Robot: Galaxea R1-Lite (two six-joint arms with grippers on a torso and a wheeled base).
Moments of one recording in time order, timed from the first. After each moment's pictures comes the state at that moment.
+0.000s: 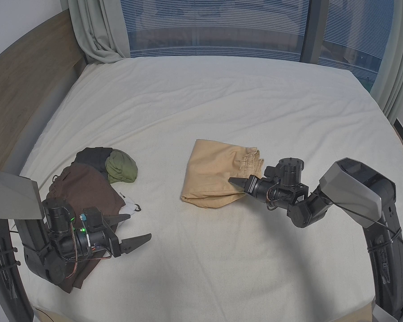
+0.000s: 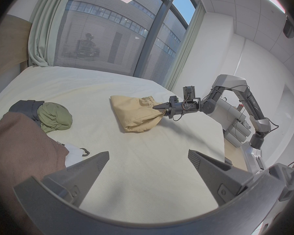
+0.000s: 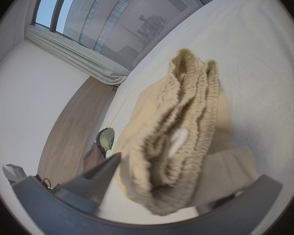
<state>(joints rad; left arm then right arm) -0.11 2.20 -0.29 -1.54 -0.71 0.07 0.34 2.59 -1.37 -0.92 0.38 0.68</state>
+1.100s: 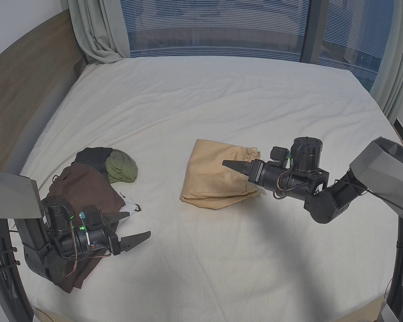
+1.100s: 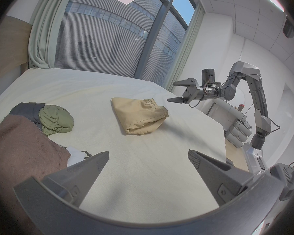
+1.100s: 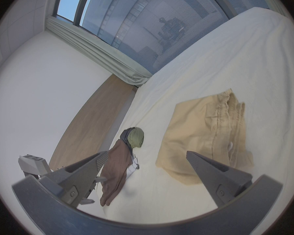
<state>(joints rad) -0.11 2.20 -0.30 -1.54 -0.71 0.07 0.41 2.26 -1.10 -0.95 0.40 0.61</state>
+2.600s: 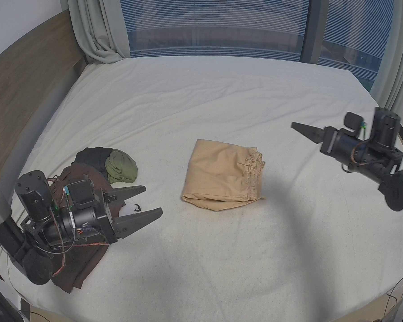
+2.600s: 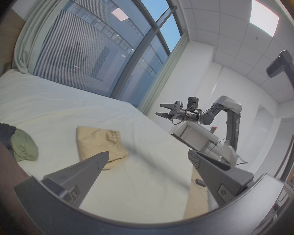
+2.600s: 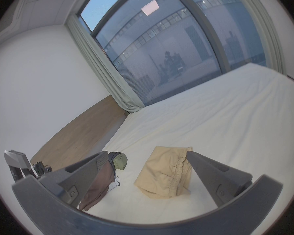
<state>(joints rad) -0.26 1.87 -0.31 -1.55 -0.81 -0.26 0.21 1.78 -0.82 -0.90 0.34 0.39</state>
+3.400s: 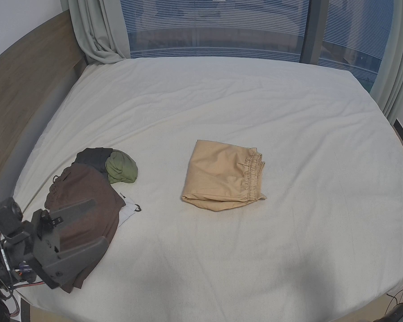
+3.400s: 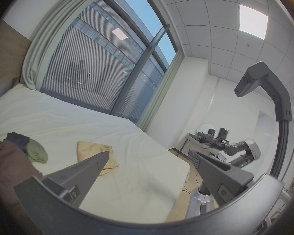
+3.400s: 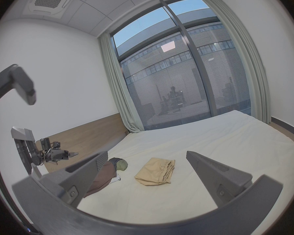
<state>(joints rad) -0.35 1.25 -0.04 -1.37 -0.61 -0.35 0.06 0.57 -0.18 -0.60 0.36 0.26</state>
